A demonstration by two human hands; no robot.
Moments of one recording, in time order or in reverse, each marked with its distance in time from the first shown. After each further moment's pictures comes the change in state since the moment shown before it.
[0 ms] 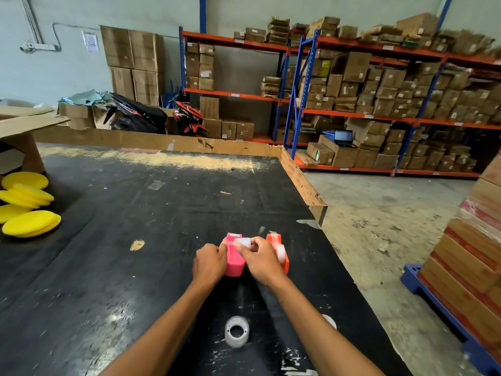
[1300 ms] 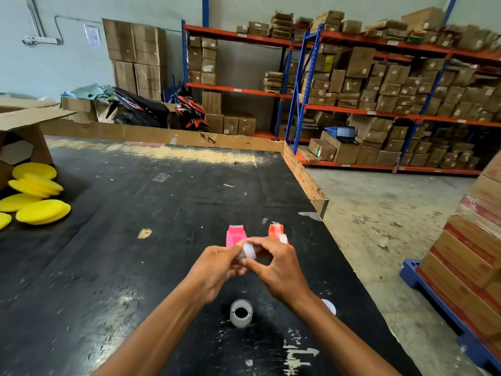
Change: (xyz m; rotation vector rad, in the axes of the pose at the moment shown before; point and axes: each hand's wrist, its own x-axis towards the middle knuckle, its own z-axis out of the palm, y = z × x) left_hand -0.080 0.027 -0.046 -0.785 -0.446 -0.165; right_hand -0.065 -0.013 -0.028 -0.222 0.048 -0.540
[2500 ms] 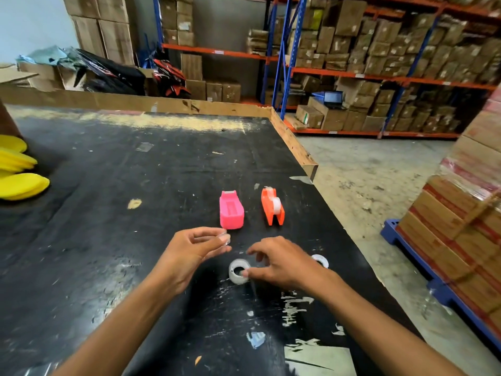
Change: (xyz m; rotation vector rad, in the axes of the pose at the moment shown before) left_hand -0.031 -0.020 -0.043 0.035 -0.003 0.073; right_hand -0.040 -0.021 -0.018 -0.523 -0.626 0.212
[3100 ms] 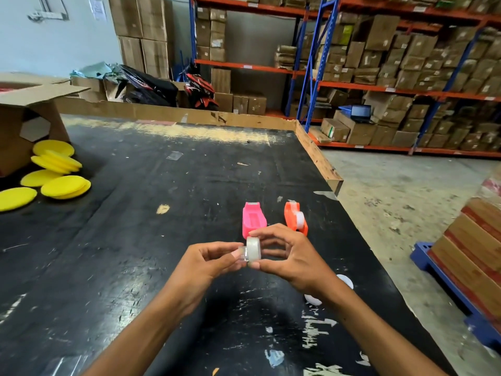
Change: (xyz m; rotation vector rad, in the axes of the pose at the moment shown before) left_hand -0.026 0.006 -0.009 -0.018 -0.025 0.081; right_hand 0.015 -0.013 -0.006 0.905 0.195 -0.215
